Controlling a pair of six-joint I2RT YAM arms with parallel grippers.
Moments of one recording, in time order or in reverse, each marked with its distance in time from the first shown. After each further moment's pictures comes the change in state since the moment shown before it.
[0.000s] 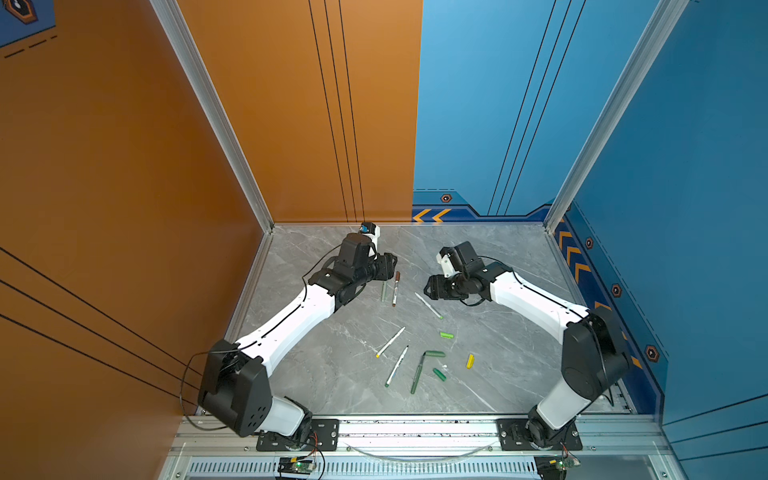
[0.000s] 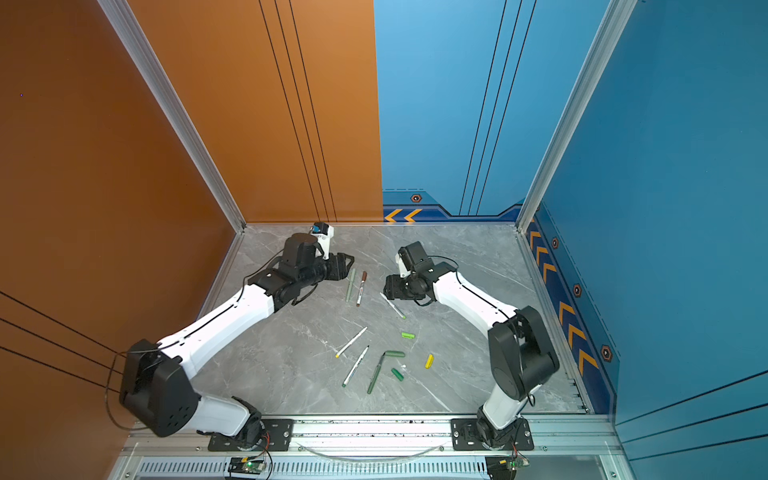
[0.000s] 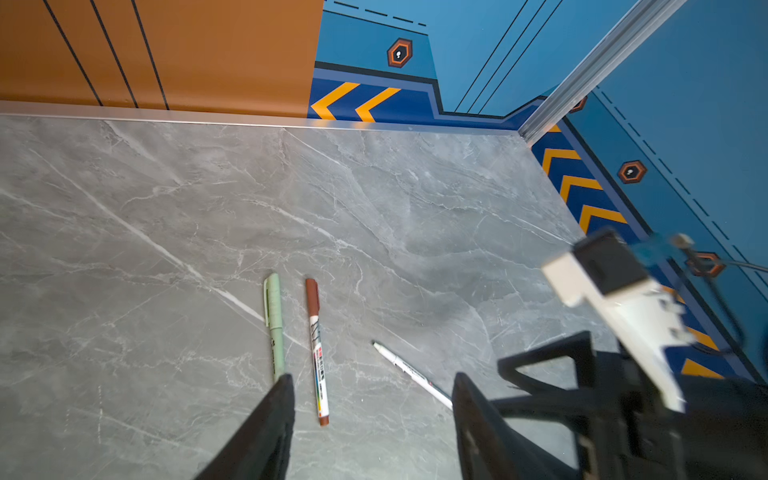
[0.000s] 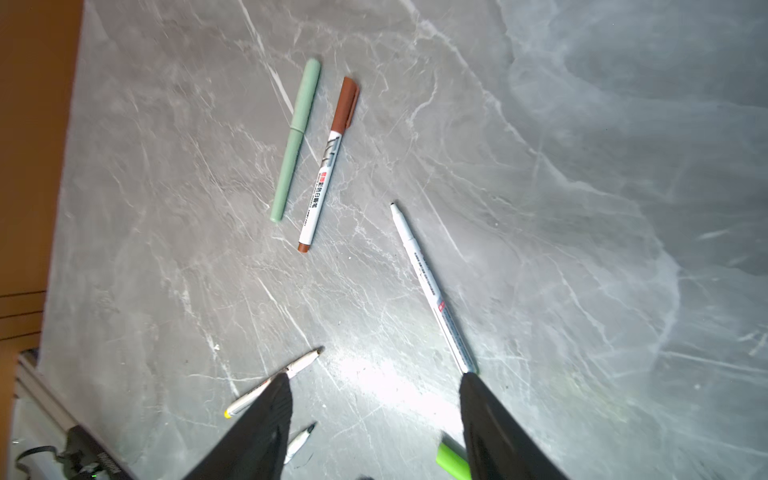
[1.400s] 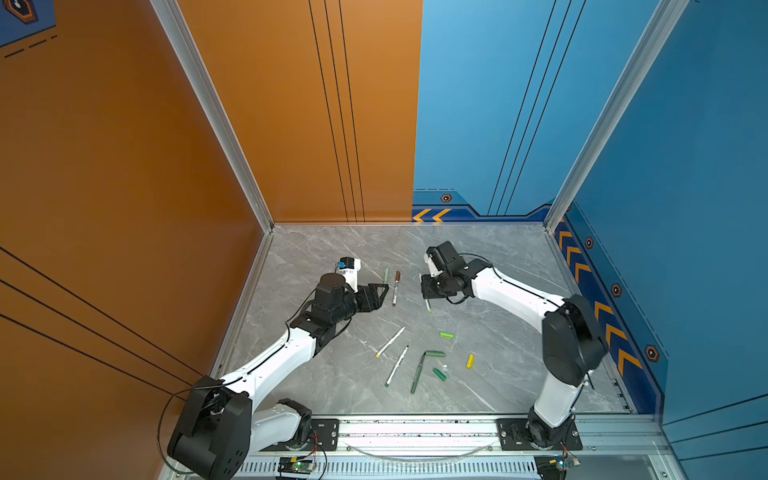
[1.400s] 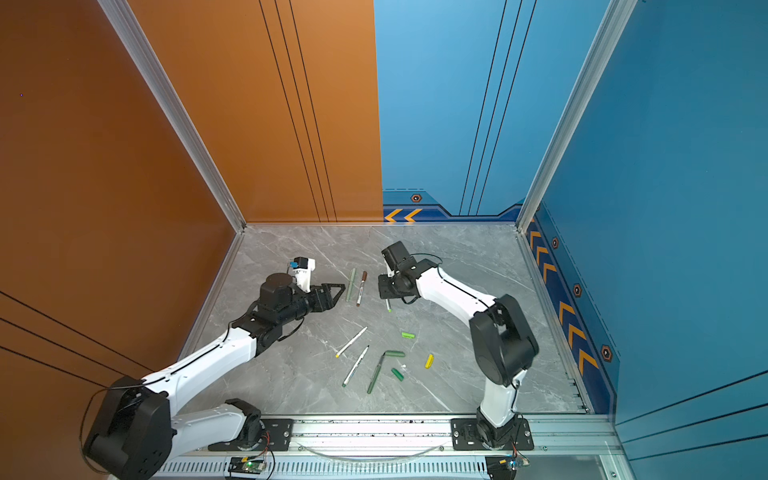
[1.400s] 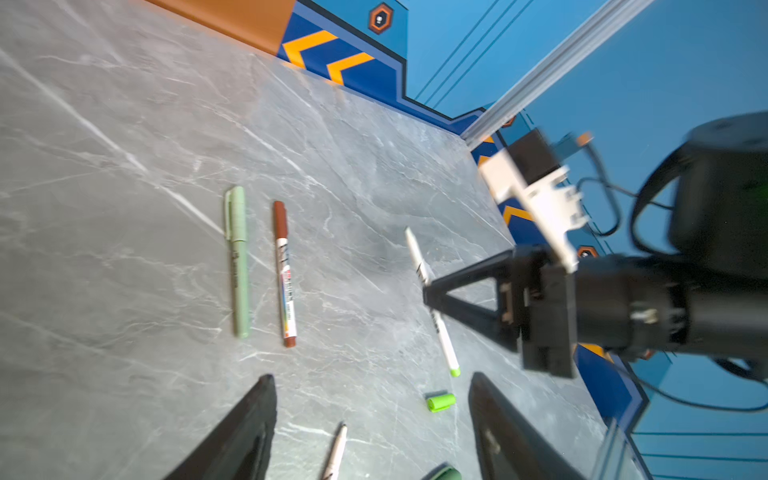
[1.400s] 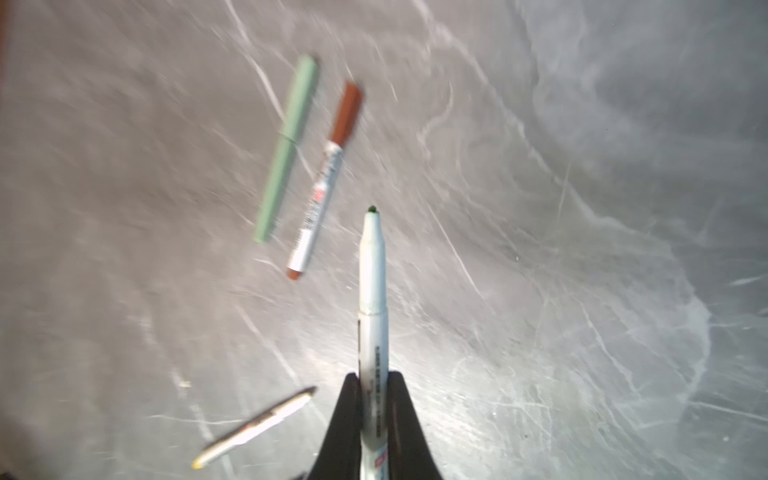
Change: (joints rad) left arm 0.055 -0.186 -0.436 0.355 0.238 -0.182; right arm 0.026 -0.020 0.039 0.070 0.033 0.079
